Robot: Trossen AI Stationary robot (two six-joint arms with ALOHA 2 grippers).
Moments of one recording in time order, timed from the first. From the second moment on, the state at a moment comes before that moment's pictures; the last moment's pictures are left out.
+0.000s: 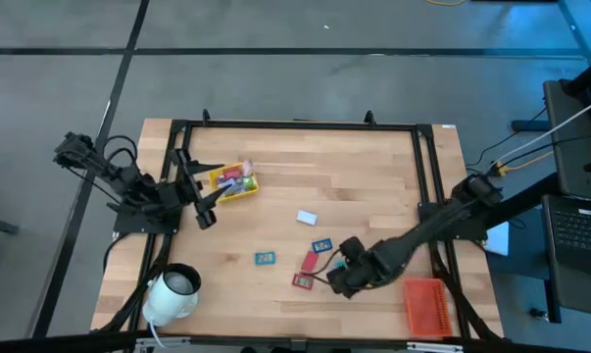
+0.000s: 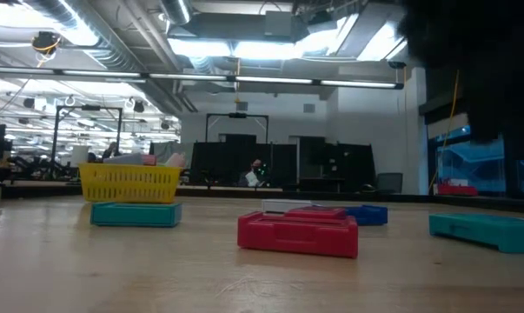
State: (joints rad) left arm -0.51 0.75 0.63 0.61 -0.77 0.81; right arm 0.60 1.78 1.25 -0.87 0.12 1.69
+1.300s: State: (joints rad) left arm -0.51 0.75 0.63 0.59 -0.76 0.82; right arm 0.56 1.96 1.25 -0.84 0.17 1.50
